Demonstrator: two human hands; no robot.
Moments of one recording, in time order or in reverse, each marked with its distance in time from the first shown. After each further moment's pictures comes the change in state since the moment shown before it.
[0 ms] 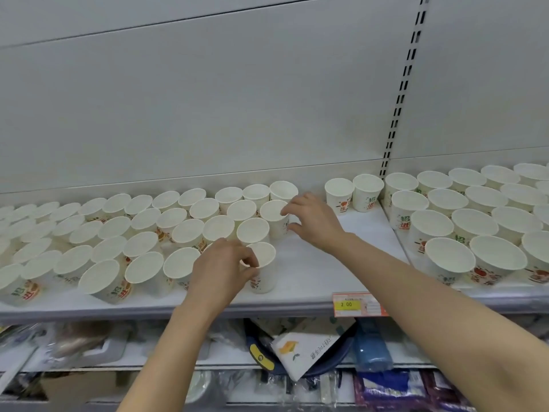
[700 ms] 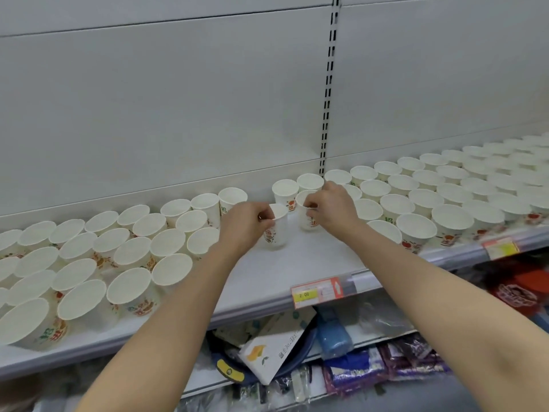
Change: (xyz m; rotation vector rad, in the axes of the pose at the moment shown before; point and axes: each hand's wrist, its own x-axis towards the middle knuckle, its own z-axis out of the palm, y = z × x) left_hand 0.106 0.083 0.043 -0.263 -0.024 0.222; right_hand -0.061 0.067 -0.070 -0.193 0.060 0.464
